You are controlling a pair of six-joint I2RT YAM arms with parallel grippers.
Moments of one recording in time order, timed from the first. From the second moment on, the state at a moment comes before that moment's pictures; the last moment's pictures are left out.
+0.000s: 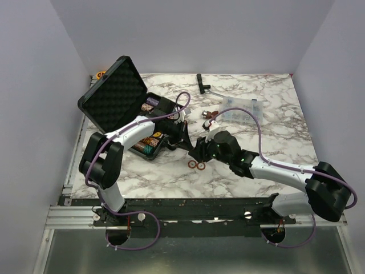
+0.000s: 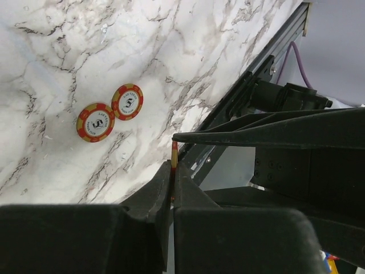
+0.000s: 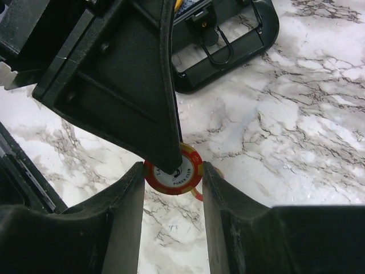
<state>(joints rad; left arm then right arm) -0.51 1.73 1.21 -0.52 0.82 -0.49 0.86 1.30 0.65 0.21 0.01 0.37</state>
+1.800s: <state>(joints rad) -0.40 1.66 1.20 -0.69 -0.16 0.01 0.86 1.16 0.56 0.06 0.13 0.50</state>
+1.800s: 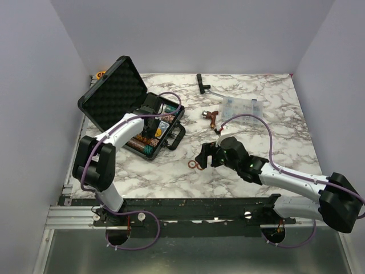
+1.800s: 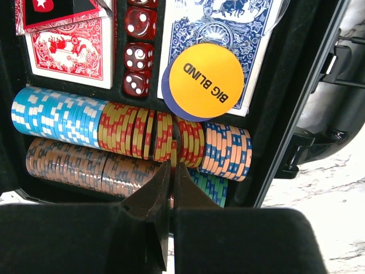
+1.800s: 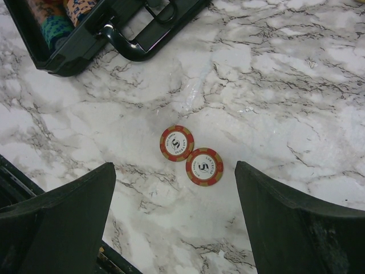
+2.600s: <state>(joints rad) -0.36 1.74 1.24 -0.69 -0.16 -0.01 0.86 1.19 0.56 0.07 0.10 0.52</state>
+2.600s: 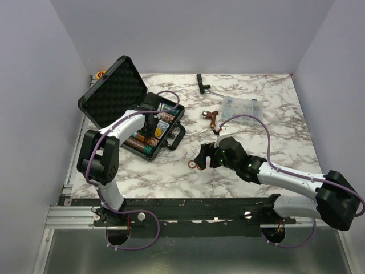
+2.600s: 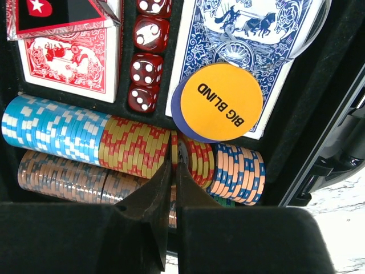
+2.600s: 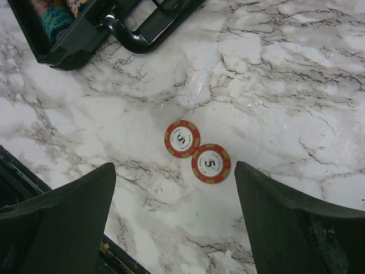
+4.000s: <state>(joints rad) -0.33 1.70 1.28 -0.76 0.03 -0.08 0.86 1.27 0.56 0.07 0.05 0.56</state>
